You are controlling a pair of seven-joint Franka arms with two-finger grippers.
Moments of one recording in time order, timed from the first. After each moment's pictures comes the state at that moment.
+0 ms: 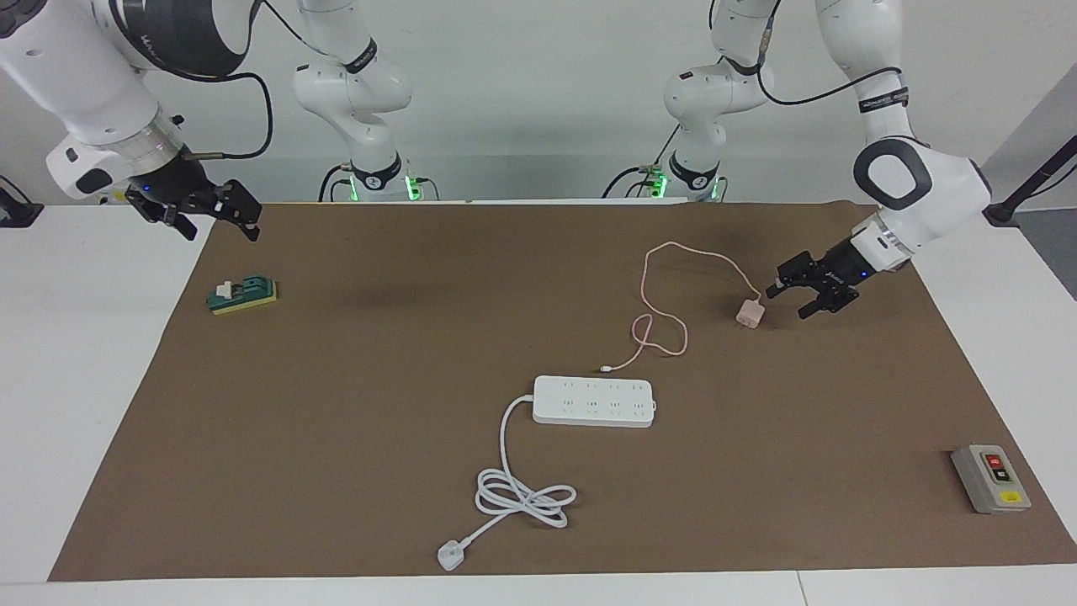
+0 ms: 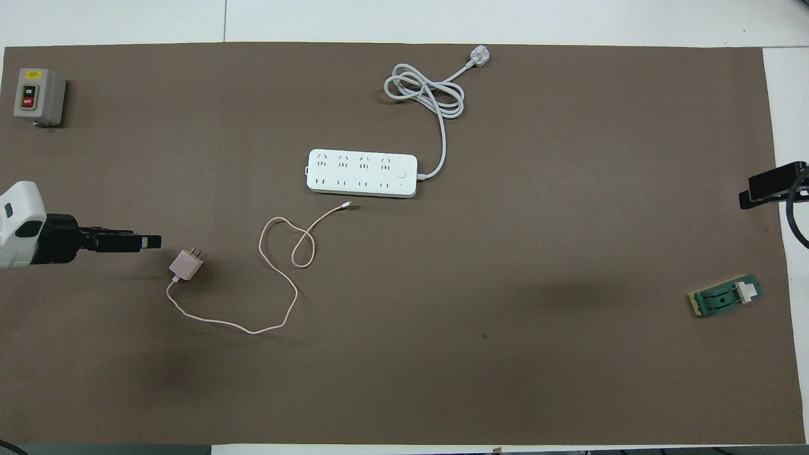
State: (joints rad) left arm 0.16 0.02 0.05 -2.16 -0.58 2.03 0.74; right arm 0.04 0.03 -0.18 -1.58 0.03 1.52 -0.07
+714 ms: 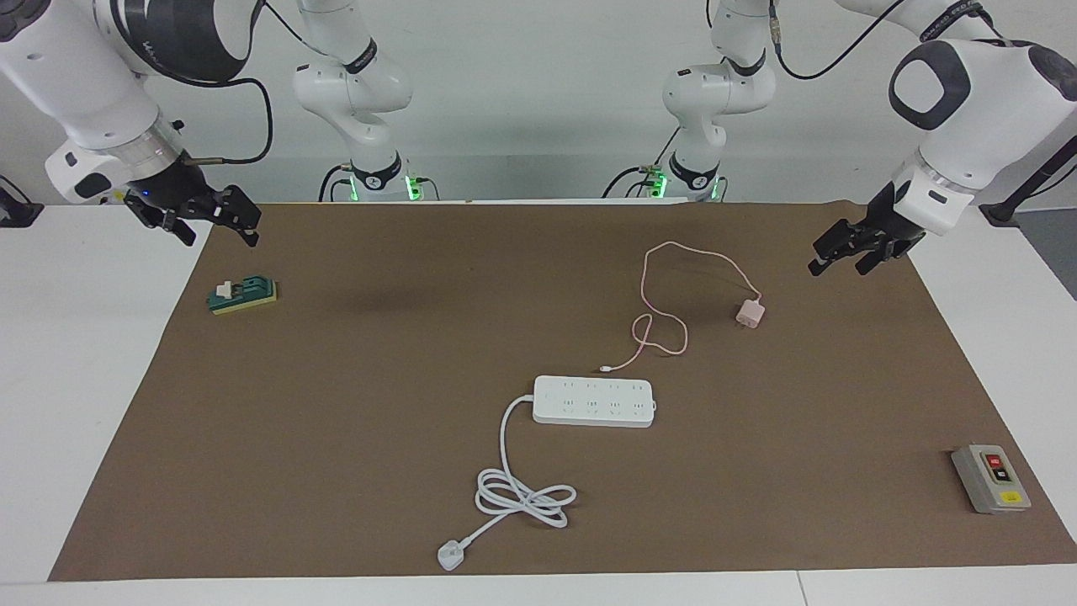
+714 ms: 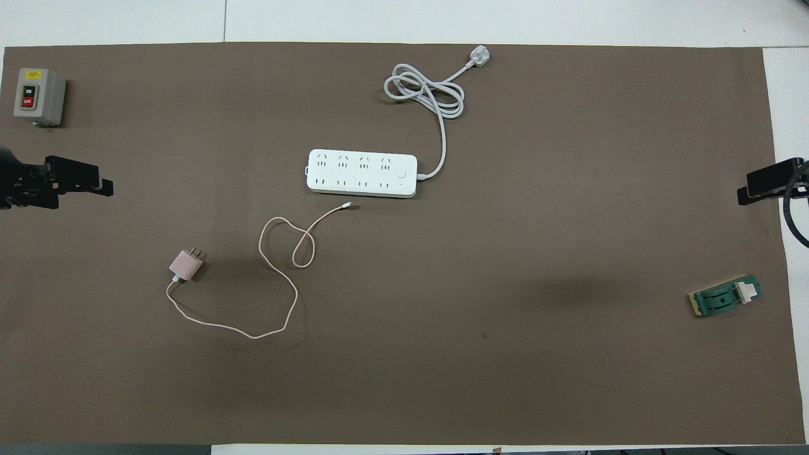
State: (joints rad) left arm 0.01 0.02 0.03 -1.71 -0.11 1.72 -0.07; right arm 0.04 0.03 -0.18 -1.58 0.03 1.53 -0.07
